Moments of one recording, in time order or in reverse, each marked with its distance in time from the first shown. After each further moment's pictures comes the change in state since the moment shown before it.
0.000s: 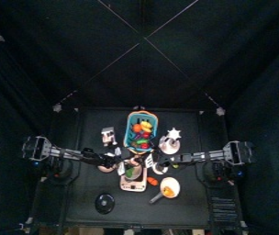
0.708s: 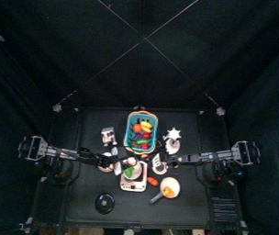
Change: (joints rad) left arm 0.000 -0.055 0.054 0.000 -0.002 0.008; right arm 0.017 -0.124 0.138 0.046 0.032 -0.003
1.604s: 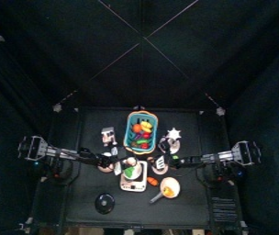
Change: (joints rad) left arm 0.002 0.000 0.002 0.011 0.000 0.000; right arm 0.034 0.000 0.089 0.089 0.034 -0.006
